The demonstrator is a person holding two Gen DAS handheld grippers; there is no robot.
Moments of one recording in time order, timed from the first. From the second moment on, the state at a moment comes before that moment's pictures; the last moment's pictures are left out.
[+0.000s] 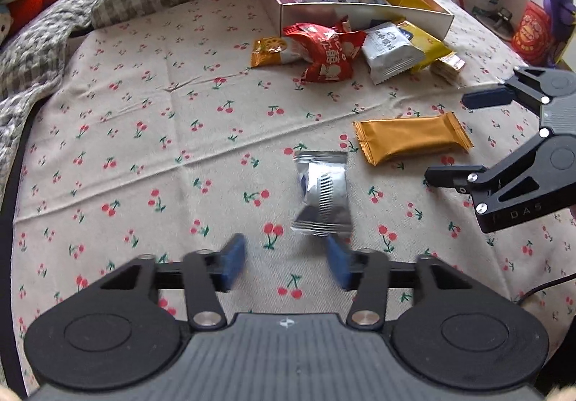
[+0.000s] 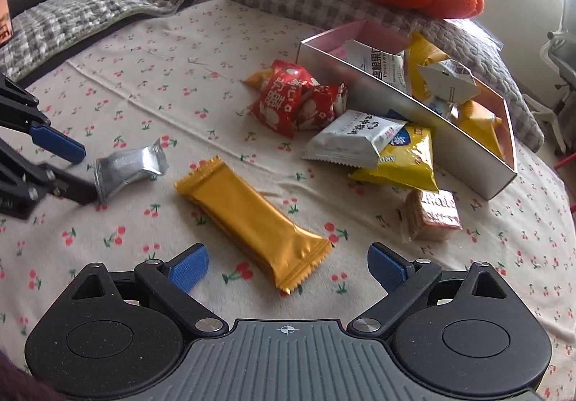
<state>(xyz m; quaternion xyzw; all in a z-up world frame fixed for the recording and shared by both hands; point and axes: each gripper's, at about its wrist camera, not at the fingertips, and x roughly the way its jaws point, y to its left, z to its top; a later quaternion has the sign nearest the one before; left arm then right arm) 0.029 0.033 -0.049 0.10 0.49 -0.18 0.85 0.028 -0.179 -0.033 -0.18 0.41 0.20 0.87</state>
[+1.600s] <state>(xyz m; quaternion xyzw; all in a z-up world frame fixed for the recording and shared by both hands) 0.059 0.025 -0.048 0.04 0.48 -0.17 0.86 0.040 -0.150 -0.027 -0.15 0.42 0.25 0.86</state>
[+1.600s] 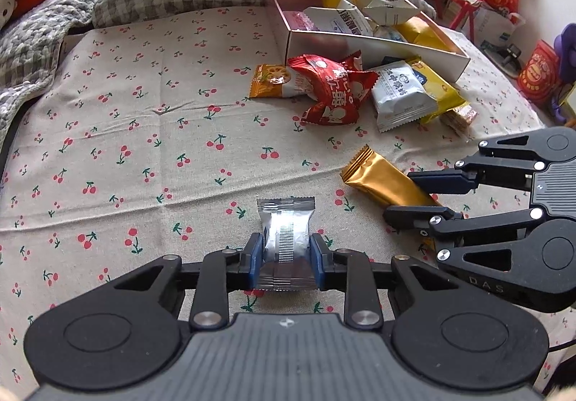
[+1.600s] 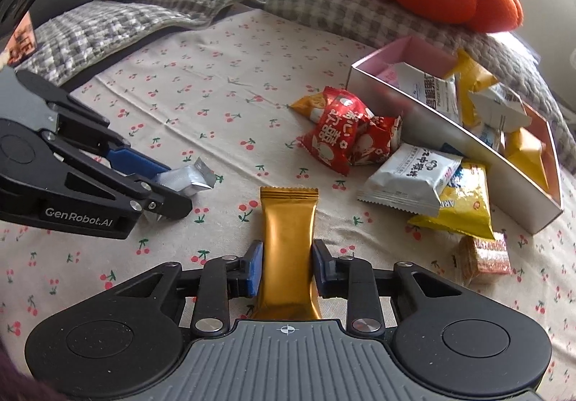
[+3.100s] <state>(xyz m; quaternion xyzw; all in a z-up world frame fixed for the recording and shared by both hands) 0.118 0.012 0.006 -0.12 0.41 -0.20 0.88 0.106 -0.269 0.039 0.18 0.41 0.09 0.89</state>
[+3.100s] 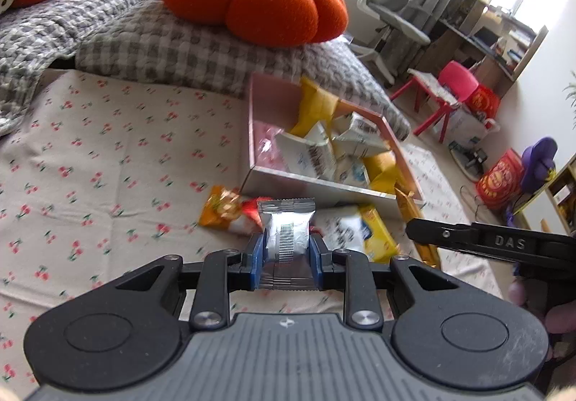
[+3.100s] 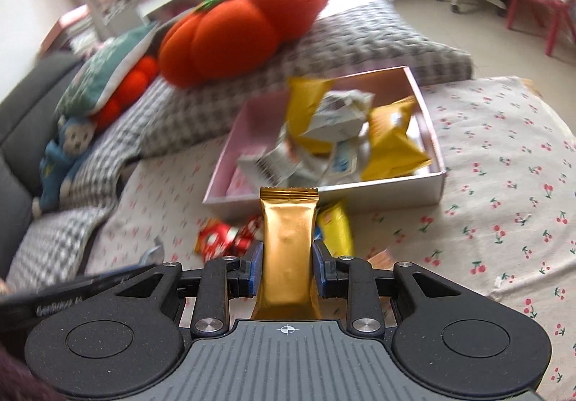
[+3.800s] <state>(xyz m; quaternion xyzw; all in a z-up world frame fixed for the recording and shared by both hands) 0.210 -0.030 -0.001 -0.12 0.36 -0.19 0.90 0.167 -0.289 0.025 0.31 0.30 0.07 0.90</state>
